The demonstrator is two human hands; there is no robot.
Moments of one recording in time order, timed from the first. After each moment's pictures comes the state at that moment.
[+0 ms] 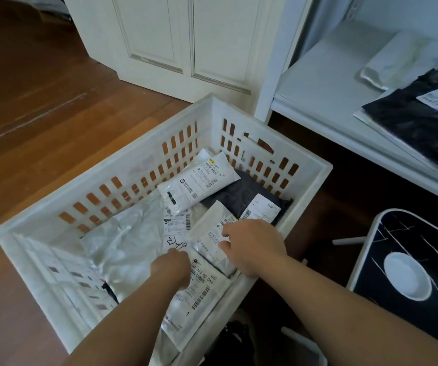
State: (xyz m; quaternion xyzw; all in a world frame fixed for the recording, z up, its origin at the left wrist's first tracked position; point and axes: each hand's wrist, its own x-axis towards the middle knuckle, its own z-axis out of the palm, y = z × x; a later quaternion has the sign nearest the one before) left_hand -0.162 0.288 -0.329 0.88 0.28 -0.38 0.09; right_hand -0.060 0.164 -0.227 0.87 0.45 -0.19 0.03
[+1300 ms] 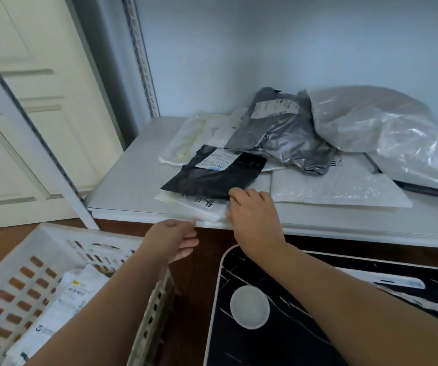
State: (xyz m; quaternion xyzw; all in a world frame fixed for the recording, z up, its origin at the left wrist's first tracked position) left_hand 0.076 0.095 -0.119 0.69 0.25 -0.09 0.67; right_hand 0.110 -0.074 -0.117 0.96 0.23 0.19 -0.02
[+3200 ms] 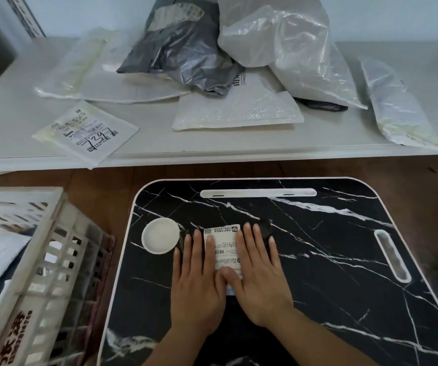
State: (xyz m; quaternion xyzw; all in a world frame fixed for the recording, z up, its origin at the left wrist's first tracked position) left_hand -0.075 -0.109 -0.286 0.98 -0.10 0.03 0.14; right_hand -0.074 -0.255 -0.271 0.99 0.07 -0.01 -0.08
